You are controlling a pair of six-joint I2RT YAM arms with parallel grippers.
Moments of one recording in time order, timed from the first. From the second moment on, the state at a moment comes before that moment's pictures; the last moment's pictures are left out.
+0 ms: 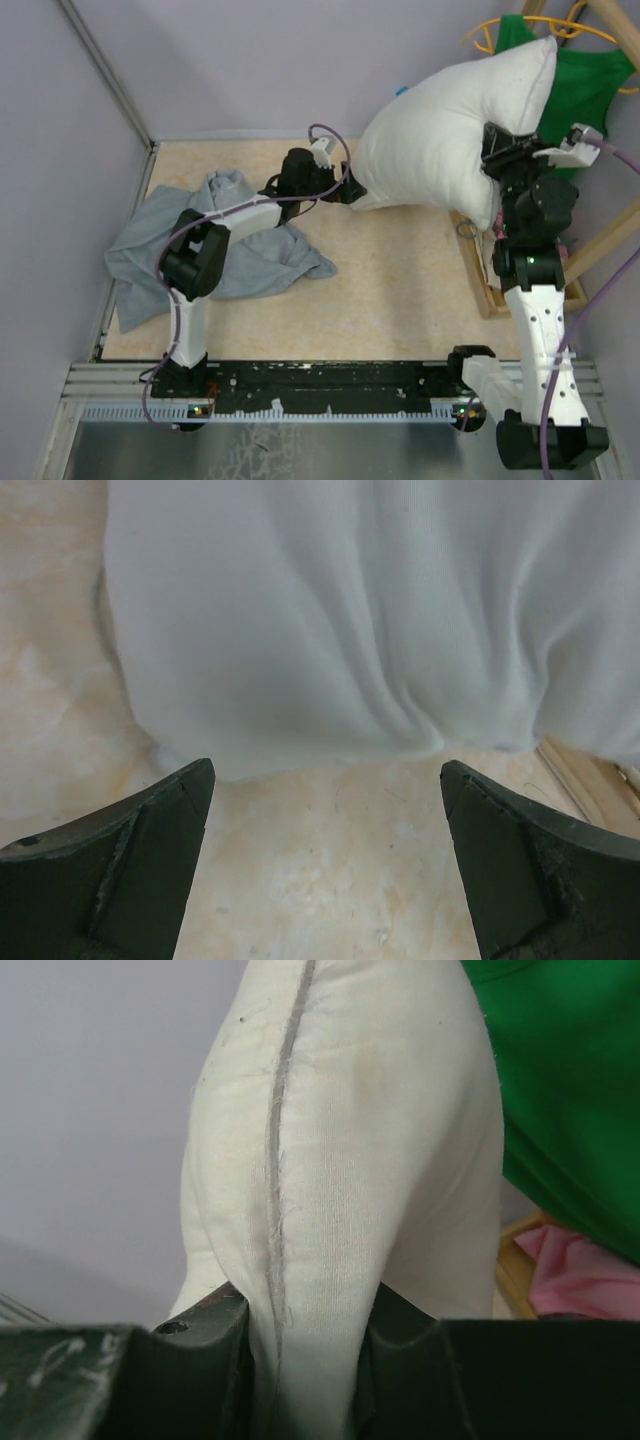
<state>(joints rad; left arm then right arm) -0.58 2.00 1.40 0.29 0.30 -0.41 0.00 0.92 1.12 0.08 0.08 0.57</state>
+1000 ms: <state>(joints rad) -0.60 2.73 2.28 0.33 0.31 -0.78 0.00 0.46 0.80 -0.80 0.24 0.67</state>
